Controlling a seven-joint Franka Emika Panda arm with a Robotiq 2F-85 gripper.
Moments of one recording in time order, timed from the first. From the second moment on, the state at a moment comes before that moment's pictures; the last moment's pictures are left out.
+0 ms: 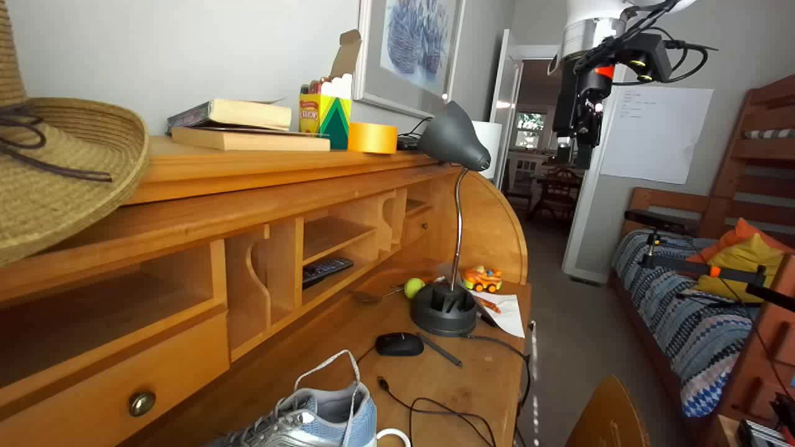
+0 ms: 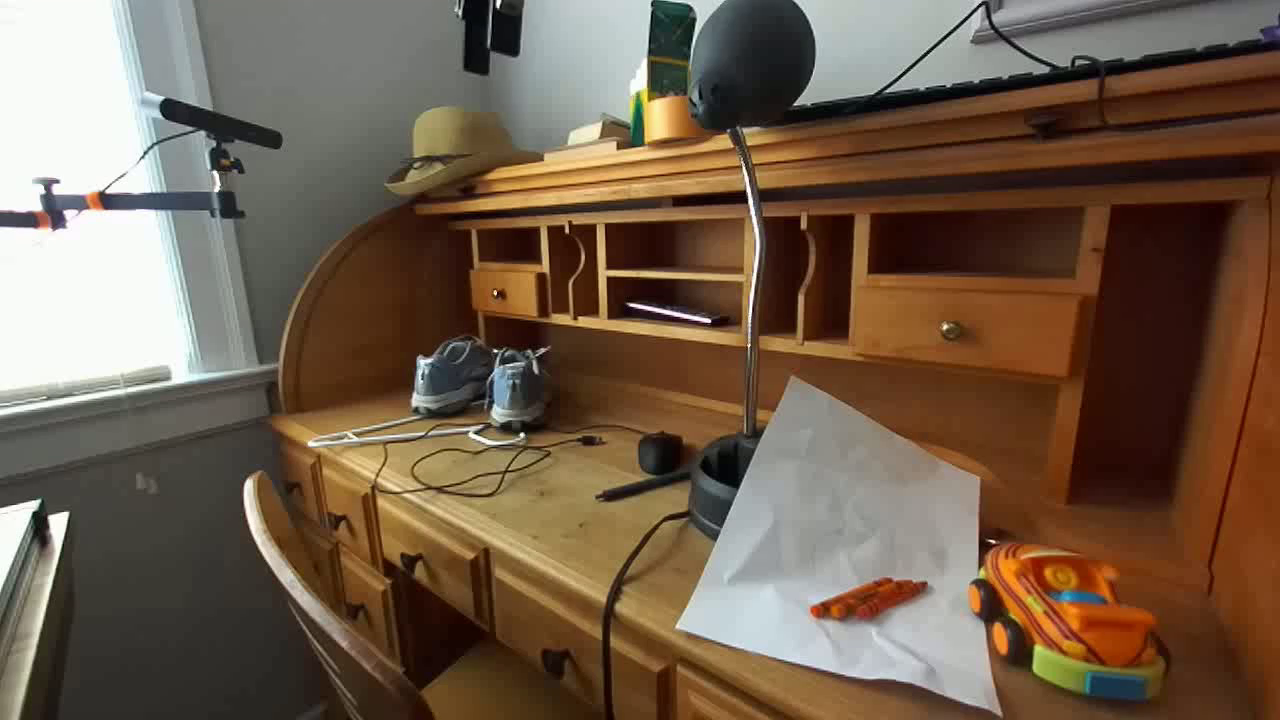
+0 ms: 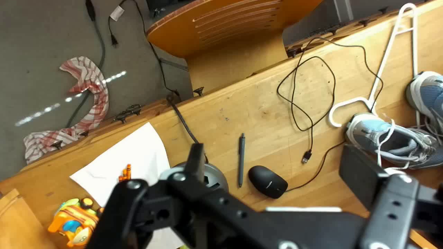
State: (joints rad) arm -0.11 -0.28 -0.24 -2.02 0.02 1.64 -0.12
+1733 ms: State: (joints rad) arm -0.26 -0.22 -0.42 -2.14 0.02 2.23 -0.31
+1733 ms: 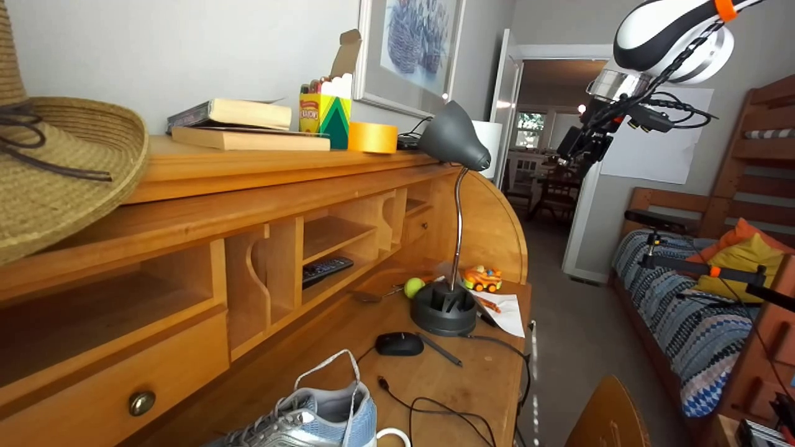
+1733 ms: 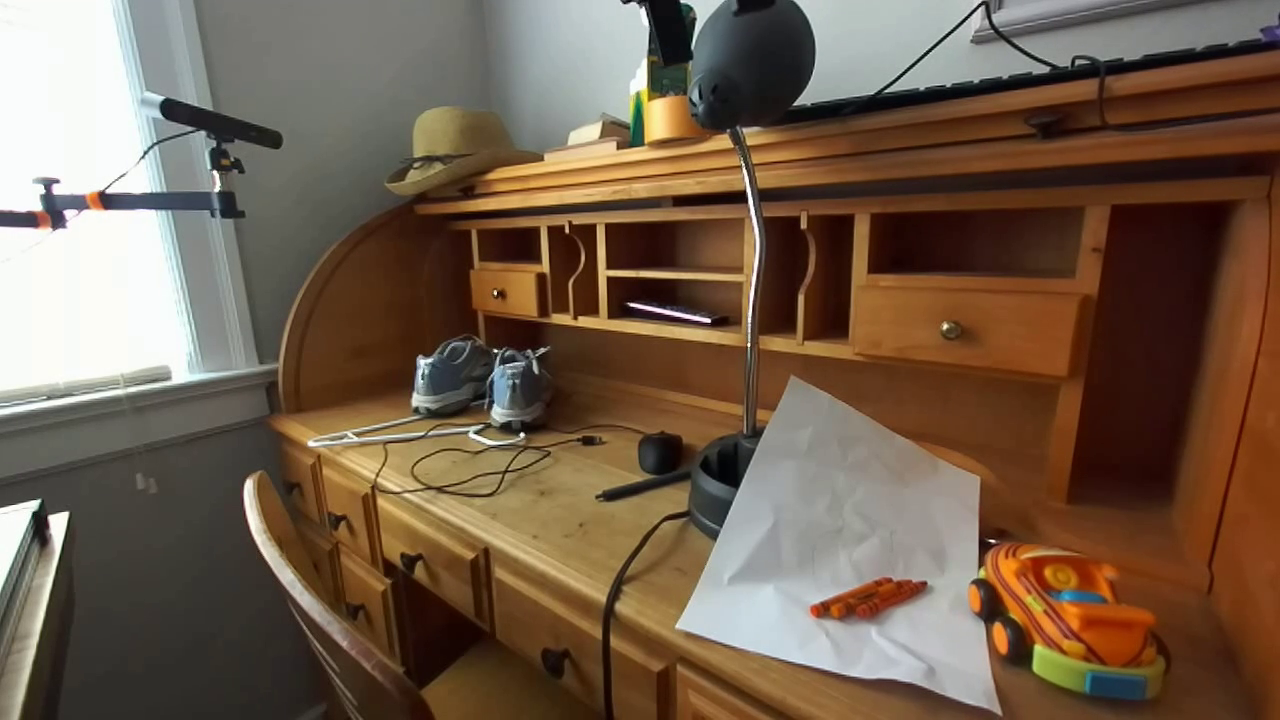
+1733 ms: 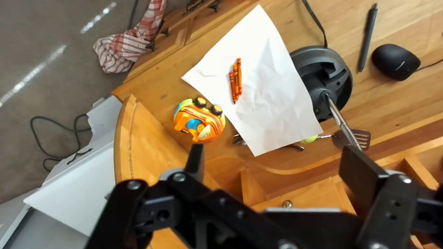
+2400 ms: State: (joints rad) arm -0.26 -0.10 -0.45 -2.10 0.31 2.34 -0.56
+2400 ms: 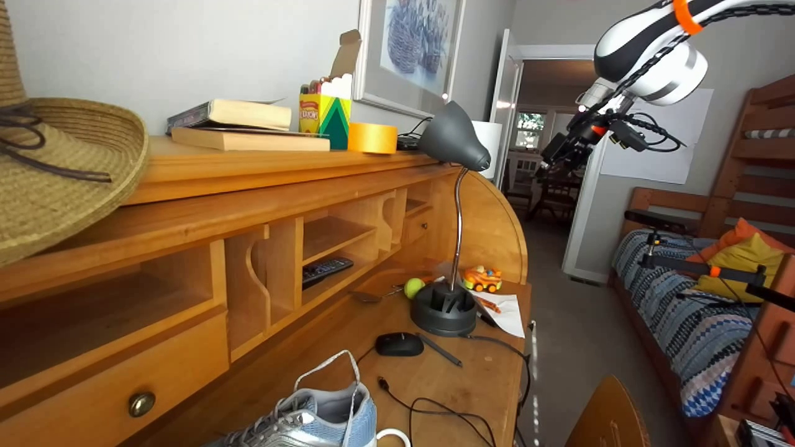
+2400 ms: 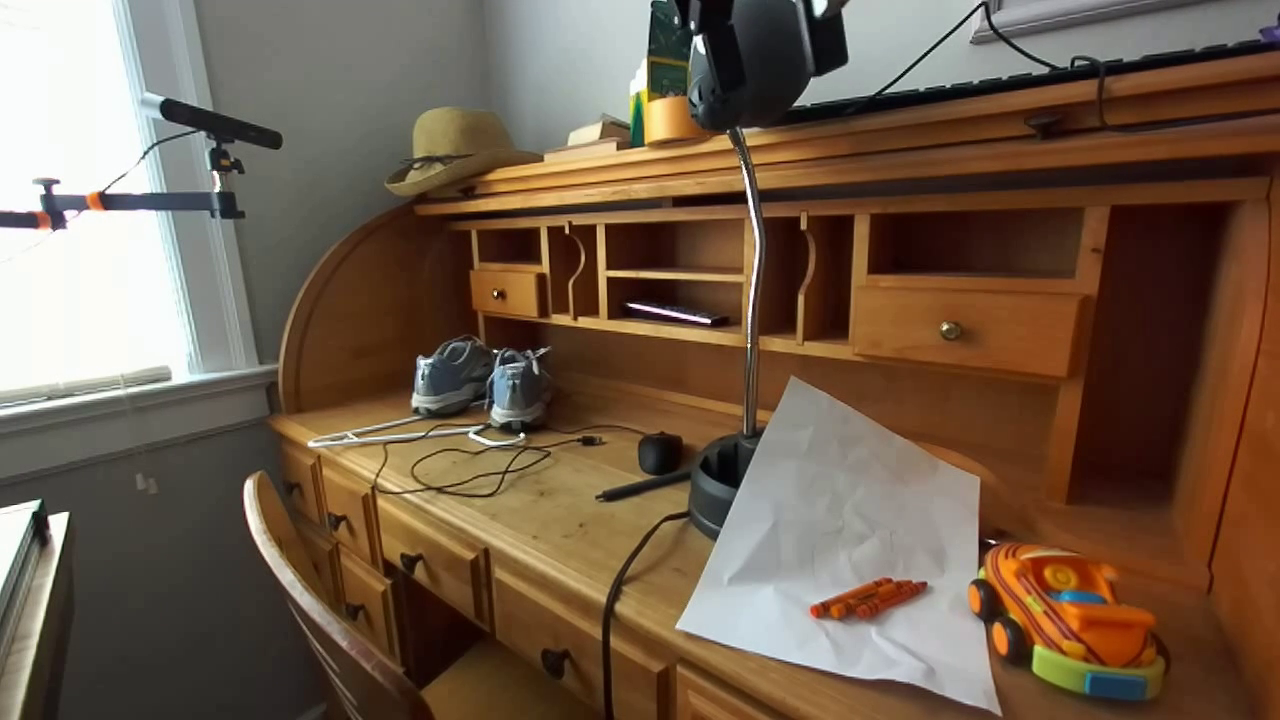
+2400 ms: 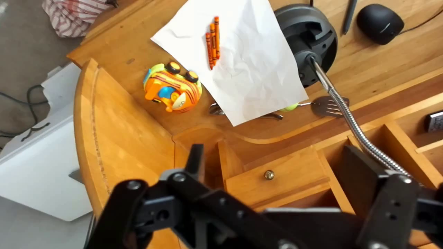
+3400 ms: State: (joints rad) arm -0.45 0.38 -0.25 -1.67 0.68 2.26 -0.85
